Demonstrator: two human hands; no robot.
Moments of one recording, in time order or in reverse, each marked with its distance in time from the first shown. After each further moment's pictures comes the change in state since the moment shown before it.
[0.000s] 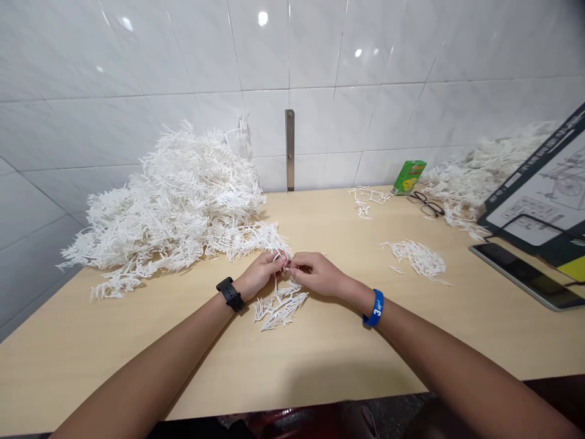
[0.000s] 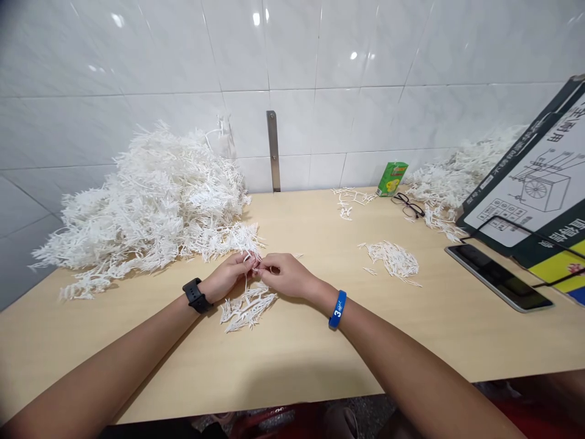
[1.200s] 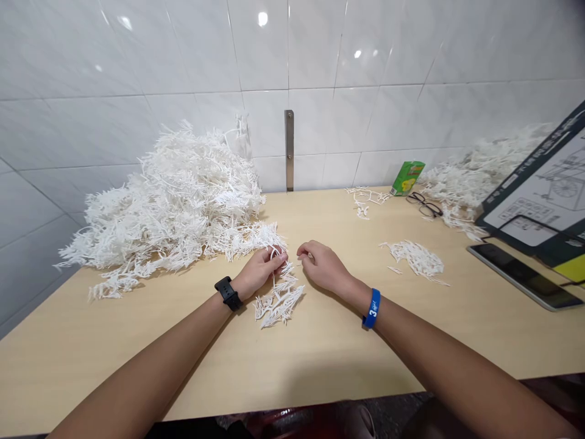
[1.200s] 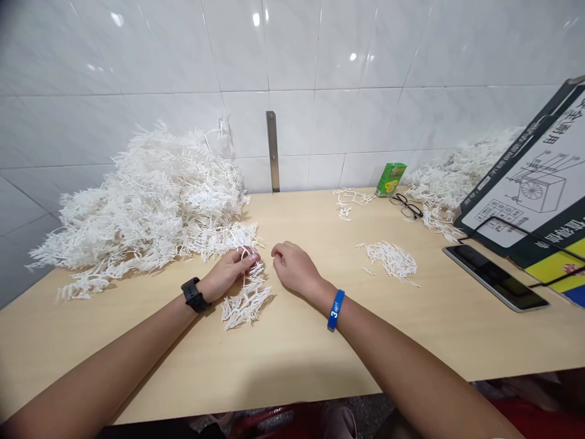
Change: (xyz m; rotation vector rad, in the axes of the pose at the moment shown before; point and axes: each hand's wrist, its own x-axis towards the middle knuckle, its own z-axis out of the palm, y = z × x) left_hand -0.001 0.008 0.002 0.249 0.105 0.023; right_hand 0.001 0.021 -0.006 -0.287 0.283 0.131
